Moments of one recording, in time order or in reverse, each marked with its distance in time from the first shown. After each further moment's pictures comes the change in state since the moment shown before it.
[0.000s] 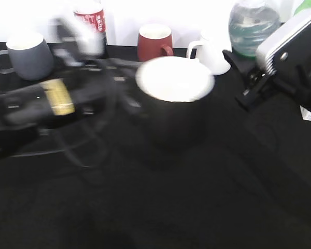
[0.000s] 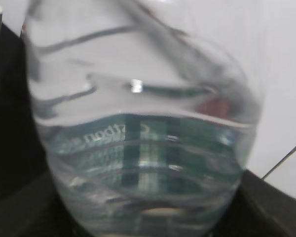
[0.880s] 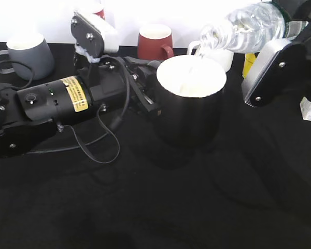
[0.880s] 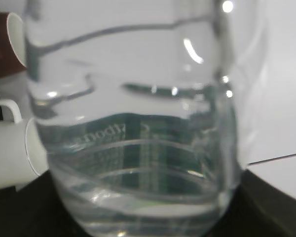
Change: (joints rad) left arm -0.038 0.017 -0.041 -0.056 0.056 0.000; right arm 0.000 0.000 0.000 0.139 -0.165 -0.919
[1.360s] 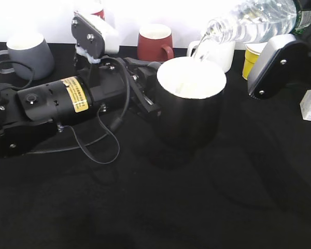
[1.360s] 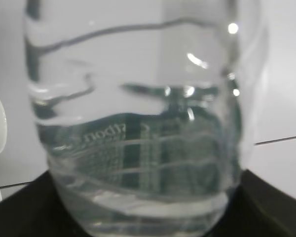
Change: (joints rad) left arm -0.001 0.000 0.000 0.000 0.006 0.000; right arm 0.000 0.000 0.000 0.059 -0.093 -0.149
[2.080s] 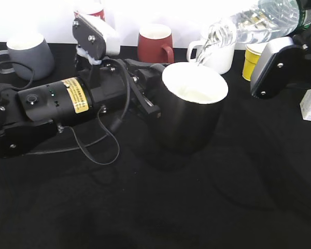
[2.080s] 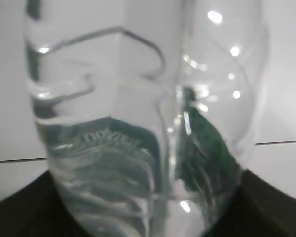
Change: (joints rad) left arm 0.000 0.001 0.000 0.004 0.010 0.003; right arm 0.000 -0.001 0.000 0.029 -0.019 -0.130
